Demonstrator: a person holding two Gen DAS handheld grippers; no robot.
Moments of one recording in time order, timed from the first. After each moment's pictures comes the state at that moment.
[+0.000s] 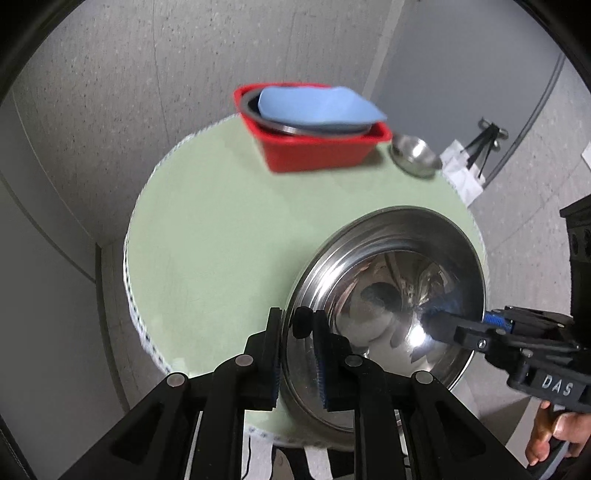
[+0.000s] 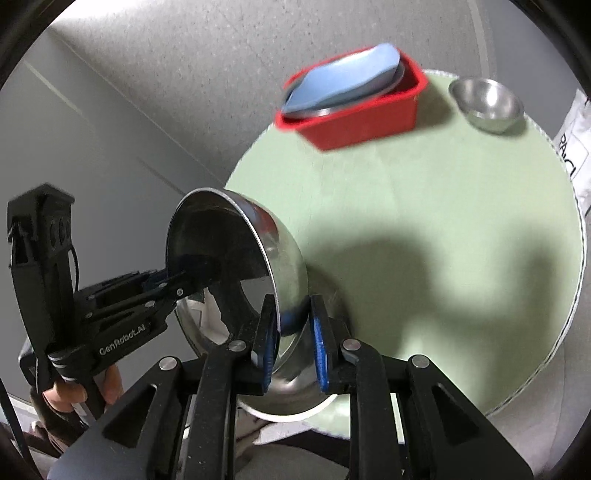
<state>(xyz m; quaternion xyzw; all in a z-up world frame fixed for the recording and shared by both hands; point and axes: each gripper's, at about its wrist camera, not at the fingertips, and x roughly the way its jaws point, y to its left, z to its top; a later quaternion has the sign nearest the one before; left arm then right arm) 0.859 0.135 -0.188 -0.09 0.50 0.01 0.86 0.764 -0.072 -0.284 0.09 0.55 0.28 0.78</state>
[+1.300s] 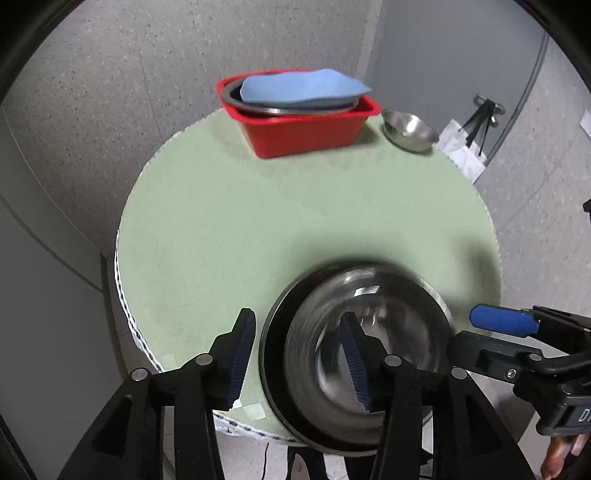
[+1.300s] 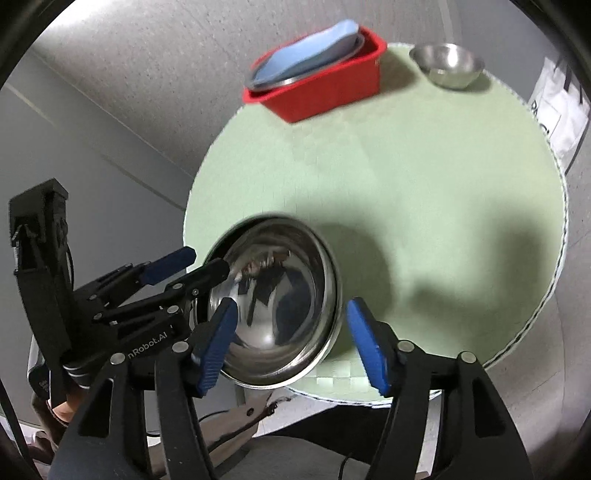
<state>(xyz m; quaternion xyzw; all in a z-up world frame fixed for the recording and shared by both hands) 0.885 0.106 -0.209 -0.05 0.50 0.01 0.86 0.745 -0.080 -0.297 0.11 0.57 0.22 0.78</state>
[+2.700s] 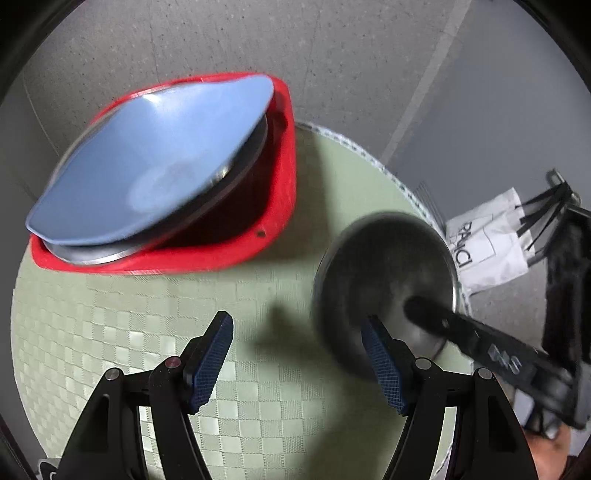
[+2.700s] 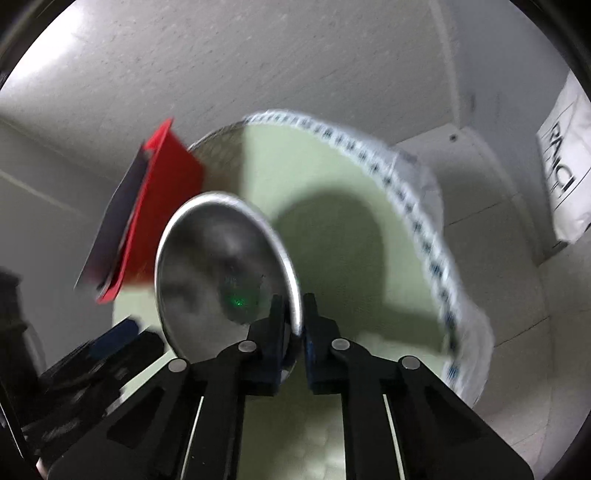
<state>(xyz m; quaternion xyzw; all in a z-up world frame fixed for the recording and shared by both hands) 1.192 -0.032 -0.269 -0.16 0.53 0.13 0.82 1.066 -0.251 -0.376 0.15 0.60 0.26 0.75</state>
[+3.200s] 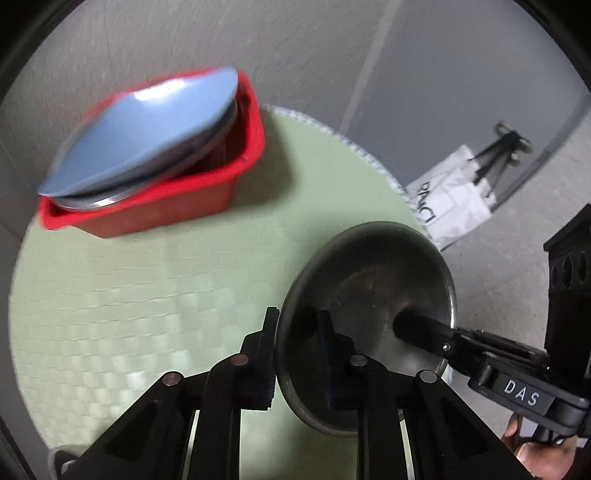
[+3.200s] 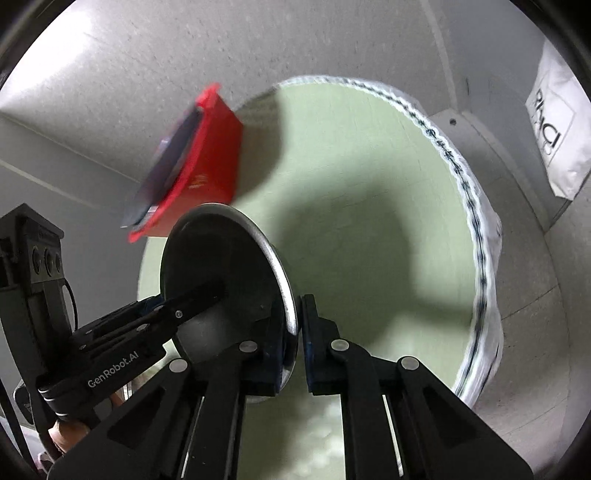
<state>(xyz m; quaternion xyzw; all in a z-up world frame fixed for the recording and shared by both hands) 1.139 -0.038 -0.254 -0.12 0.52 0.03 0.84 0.953 -0.250 -0.334 0.18 0.58 0.25 0.75</state>
